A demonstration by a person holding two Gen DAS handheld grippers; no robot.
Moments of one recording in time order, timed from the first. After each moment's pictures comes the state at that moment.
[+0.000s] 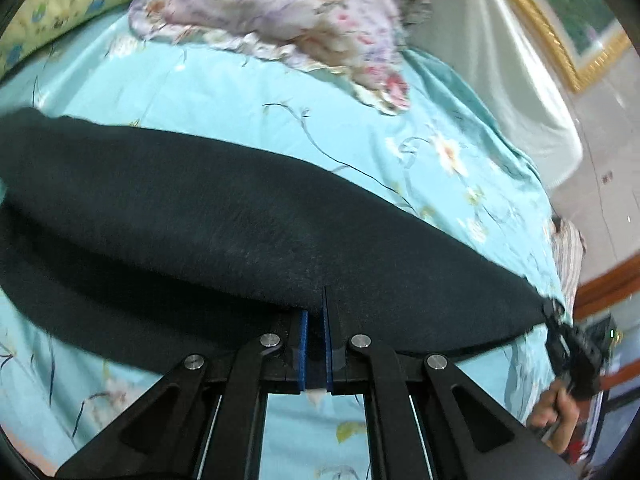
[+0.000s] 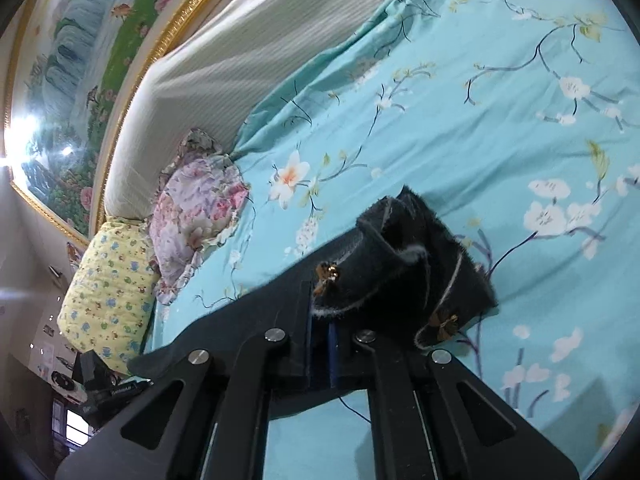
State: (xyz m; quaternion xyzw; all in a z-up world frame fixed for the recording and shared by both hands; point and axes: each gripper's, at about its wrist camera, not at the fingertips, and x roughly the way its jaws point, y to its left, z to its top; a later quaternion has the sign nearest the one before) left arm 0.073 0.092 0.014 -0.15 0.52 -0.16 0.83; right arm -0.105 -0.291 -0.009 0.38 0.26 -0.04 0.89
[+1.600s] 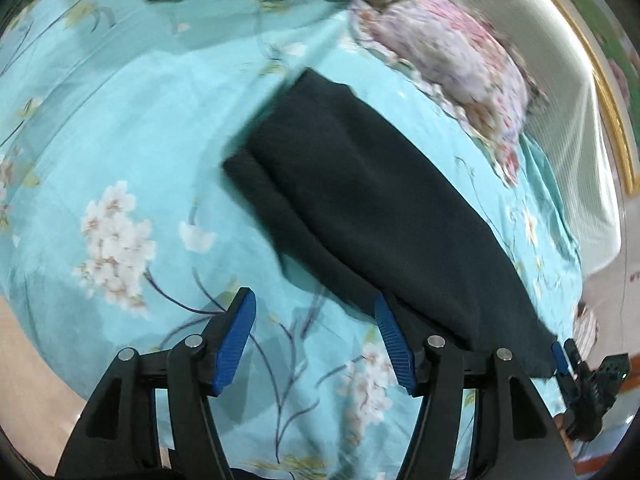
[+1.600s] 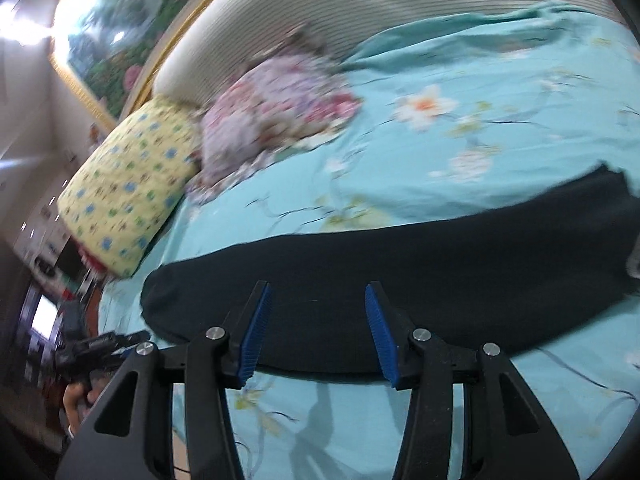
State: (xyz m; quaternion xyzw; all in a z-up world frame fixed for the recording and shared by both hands) left arm 0.033 0.290 -0.014 -0.26 0.52 -0.01 0.81; right arm -0.049 -0.124 0.004 0.23 0.33 0.08 0.91
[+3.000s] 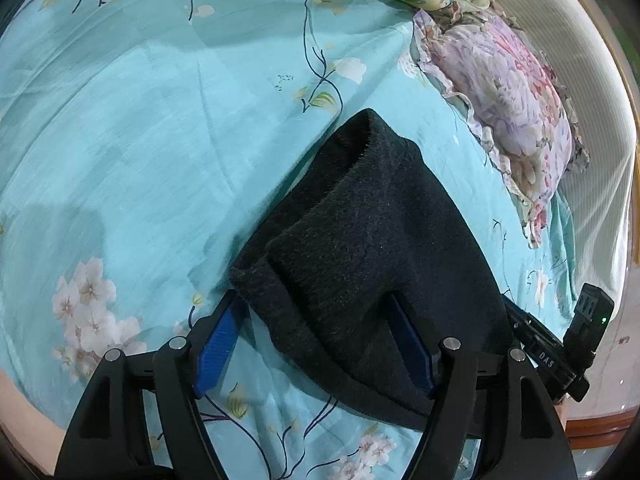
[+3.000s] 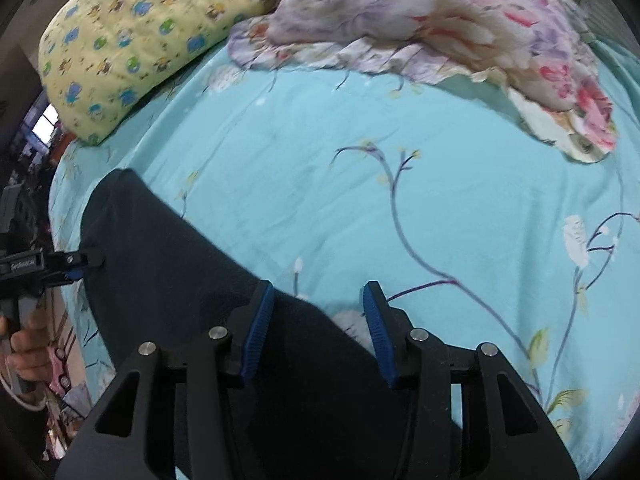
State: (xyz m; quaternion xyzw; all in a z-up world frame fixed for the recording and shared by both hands) left arm 0.099 0.312 -0.034 -0.32 0.54 0.04 0.78; right arm 0.177 0.026 -0.040 -0.02 0.50 0.22 0.84
